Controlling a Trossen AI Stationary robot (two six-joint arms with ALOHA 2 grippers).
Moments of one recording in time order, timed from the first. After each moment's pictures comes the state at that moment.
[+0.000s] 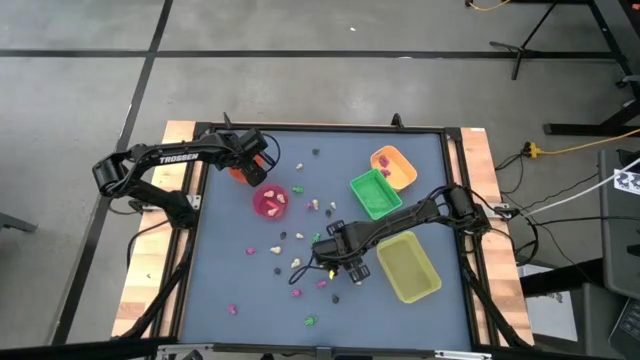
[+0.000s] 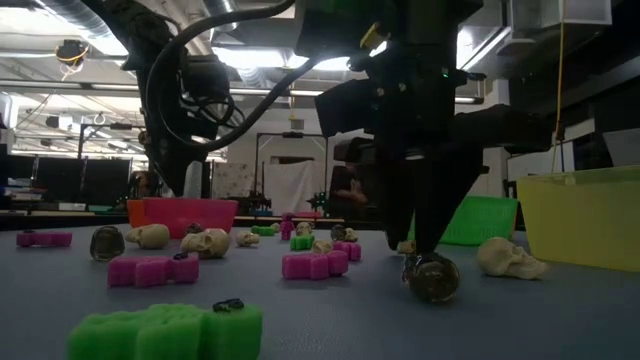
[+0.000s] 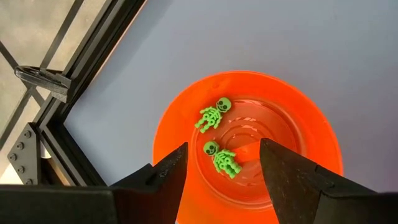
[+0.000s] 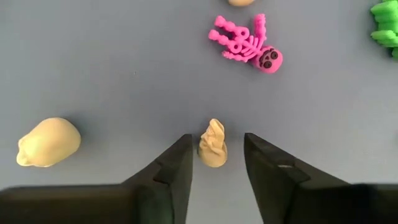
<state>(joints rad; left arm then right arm) 0.60 1.36 0.78 -0.68 -0.38 -0.08 0.27 2.13 1.57 -0.93 0.03 -0.22</state>
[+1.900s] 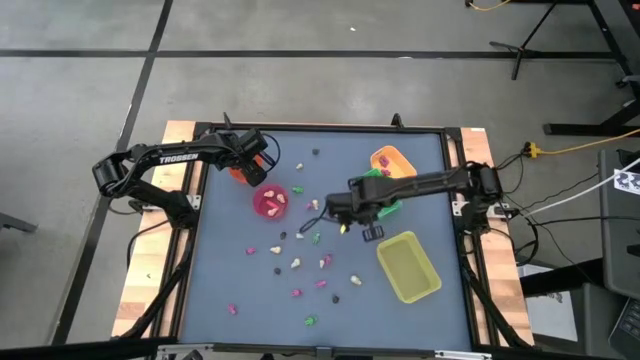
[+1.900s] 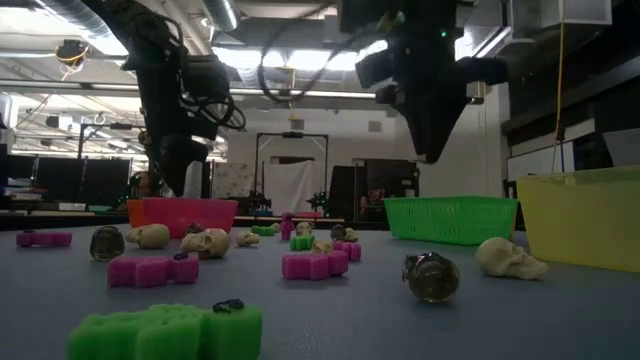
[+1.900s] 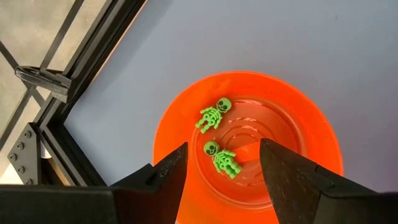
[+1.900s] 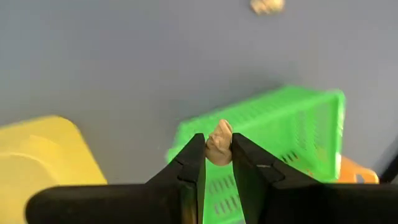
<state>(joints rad) 0.60 1.36 0.78 -0.68 -0.38 -0.08 0.06 1.89 1.58 -1.27 0.18 -0.21</state>
